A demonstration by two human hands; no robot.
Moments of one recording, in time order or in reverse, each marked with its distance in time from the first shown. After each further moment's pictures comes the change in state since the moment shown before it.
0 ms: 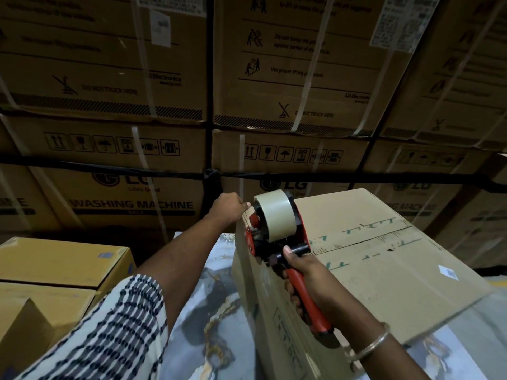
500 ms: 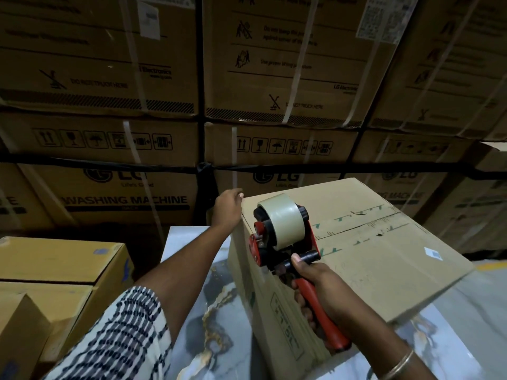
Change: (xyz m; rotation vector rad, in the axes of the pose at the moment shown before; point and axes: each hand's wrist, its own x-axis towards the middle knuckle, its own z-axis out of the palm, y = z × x) left_hand -0.017 -0.002 0.046 -0.363 0.294 0.098; right_hand -0.042 0.025 -0.009 0.013 0.020 0.032
